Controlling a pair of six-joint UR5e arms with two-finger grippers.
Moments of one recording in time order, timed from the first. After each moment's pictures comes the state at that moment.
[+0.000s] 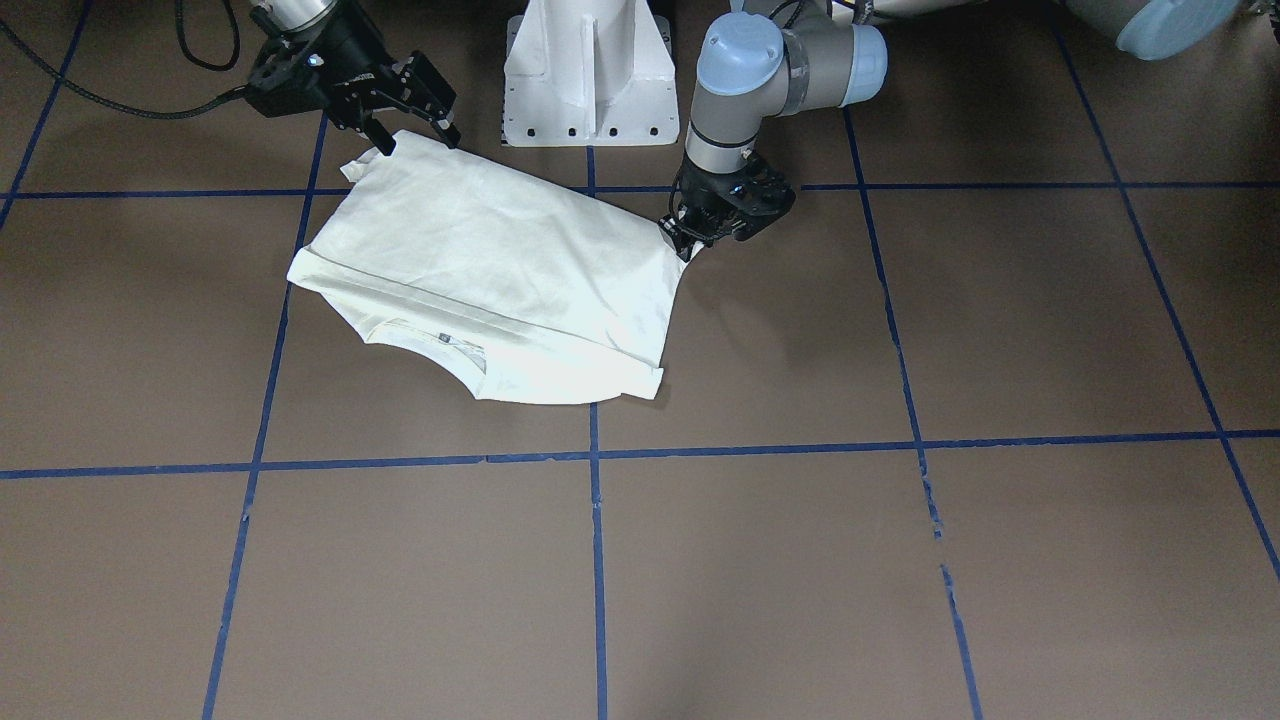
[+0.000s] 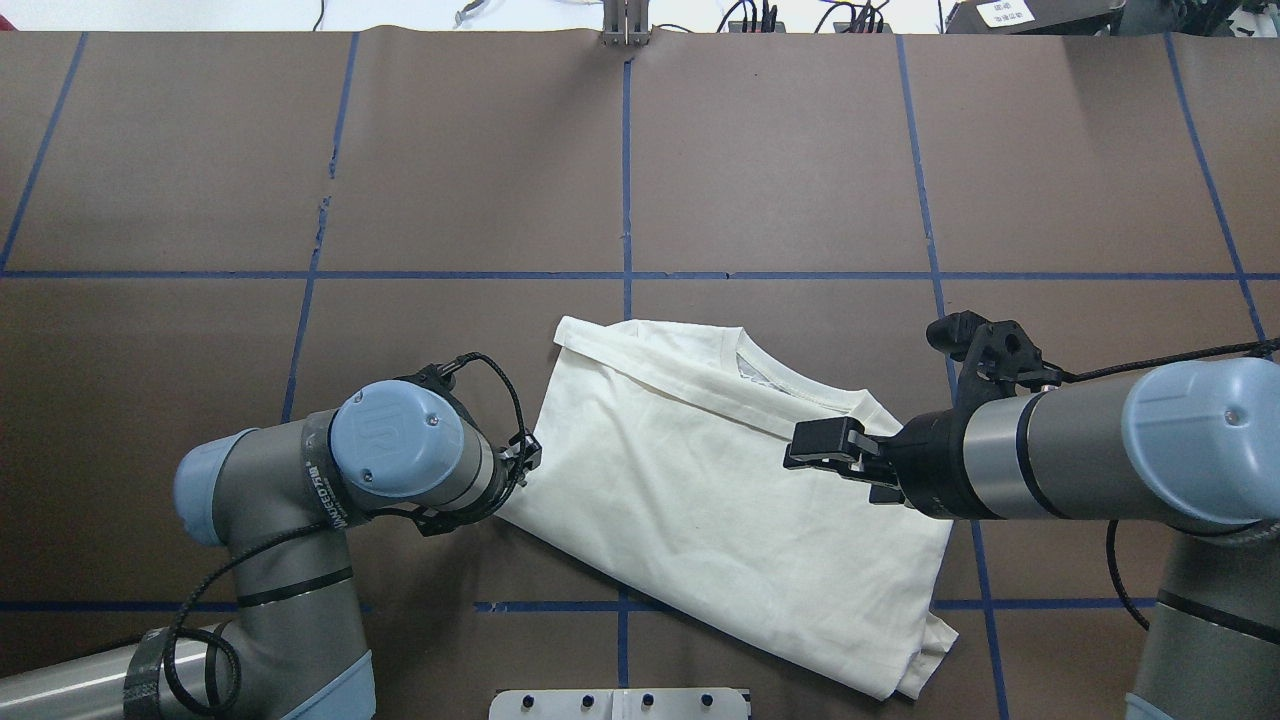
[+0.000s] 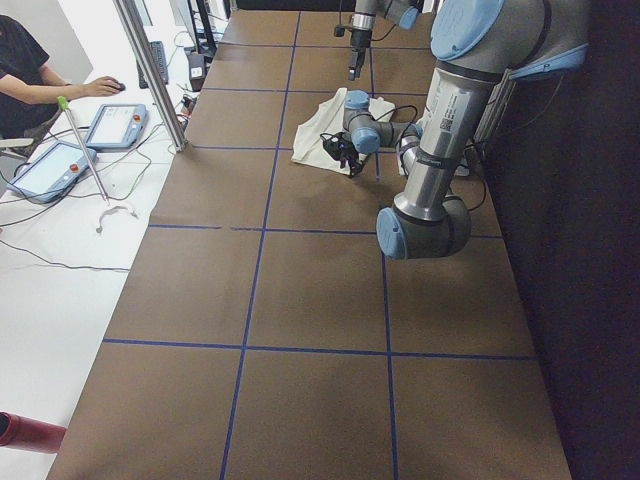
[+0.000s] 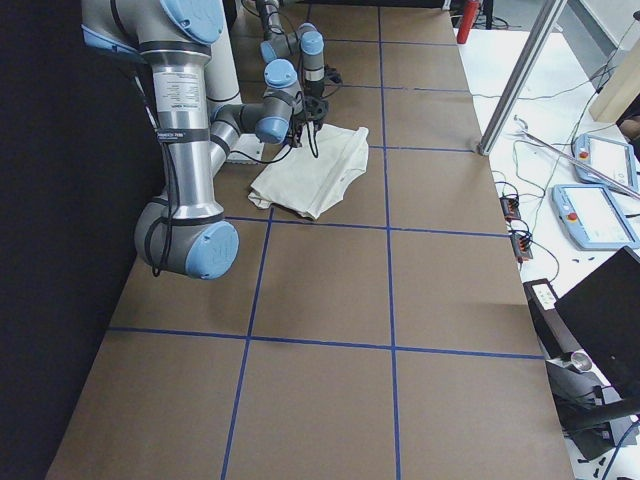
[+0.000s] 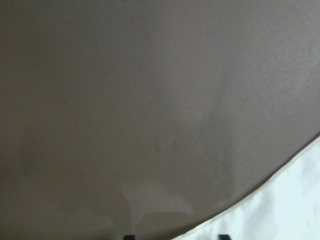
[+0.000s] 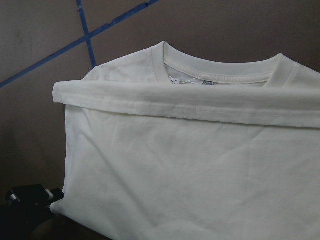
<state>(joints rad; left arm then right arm) -0.35 -2.05 -1.80 -1.68 -1.77 -1.98 0.44 -1.47 2.26 -1.22 1.83 1.66</state>
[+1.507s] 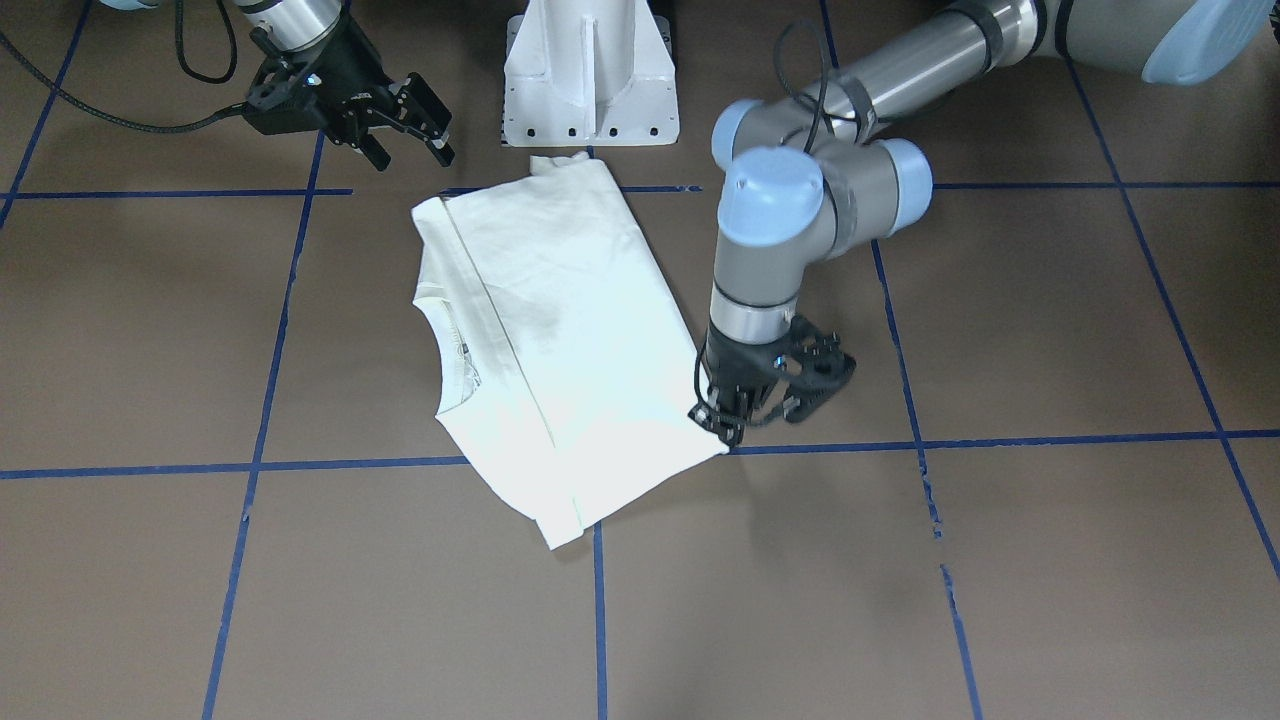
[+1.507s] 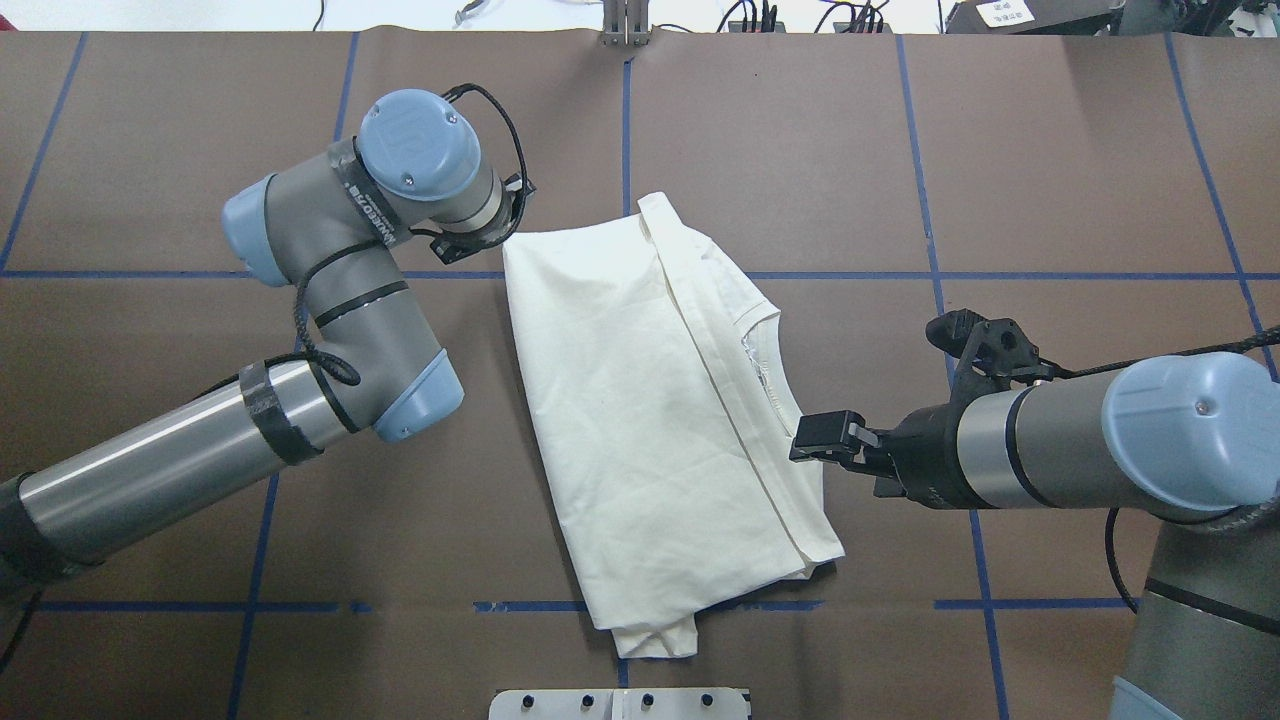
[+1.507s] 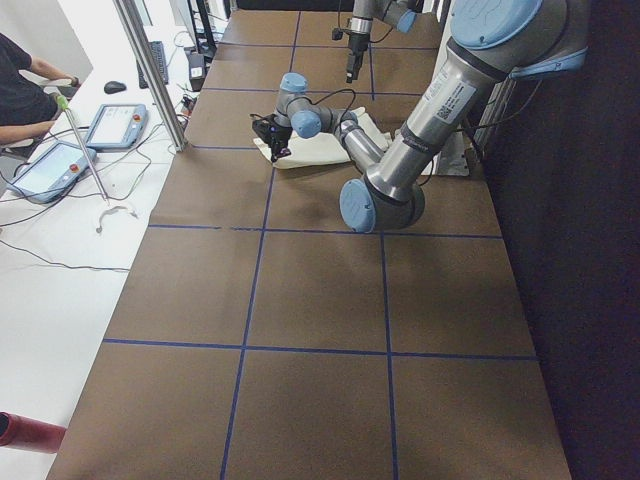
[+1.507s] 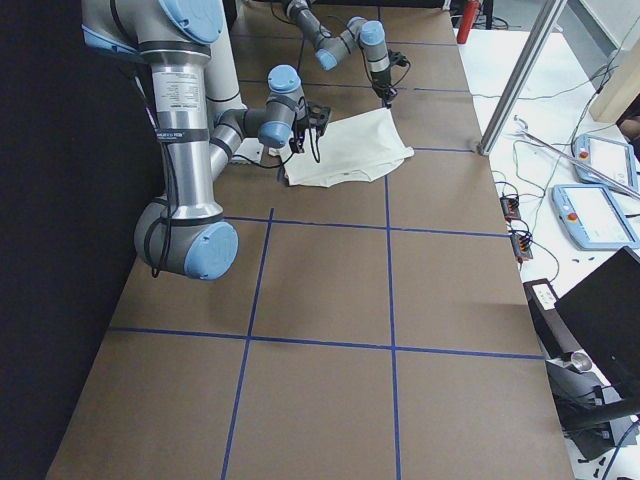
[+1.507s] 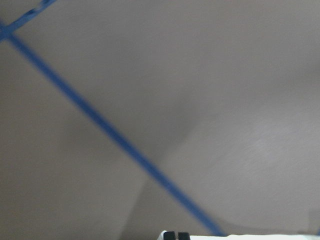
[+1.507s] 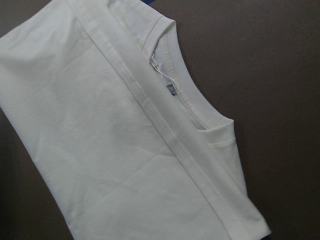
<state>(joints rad) -0.70 -2.36 -1.34 -1.87 -1.71 -1.77 0.45 -1.47 2.23 -1.21 1.83 1.66</state>
